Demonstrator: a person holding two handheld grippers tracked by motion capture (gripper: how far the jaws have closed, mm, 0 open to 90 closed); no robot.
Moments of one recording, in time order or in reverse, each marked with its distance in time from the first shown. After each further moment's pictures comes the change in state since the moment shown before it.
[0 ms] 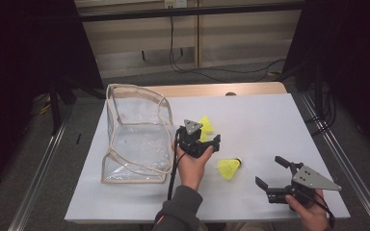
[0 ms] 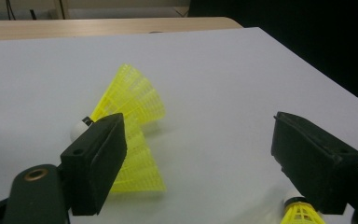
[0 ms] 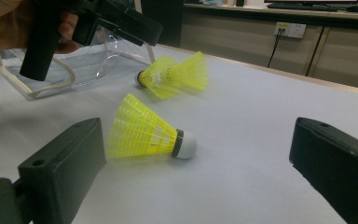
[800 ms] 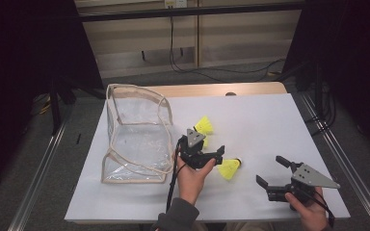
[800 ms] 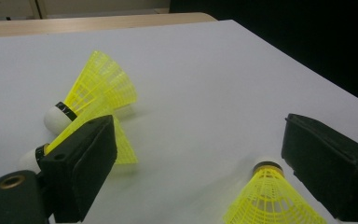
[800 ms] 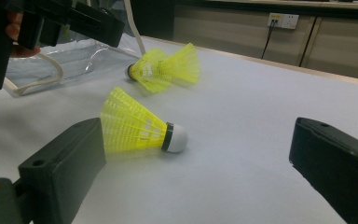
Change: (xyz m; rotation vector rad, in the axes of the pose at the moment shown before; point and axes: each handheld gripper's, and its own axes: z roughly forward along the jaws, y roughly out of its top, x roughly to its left) left arm -0.014 -0.019 -0.017 -0.014 -0.068 0.050; right arm -0.004 -0.002 0.003 0.025 -0.030 0.012
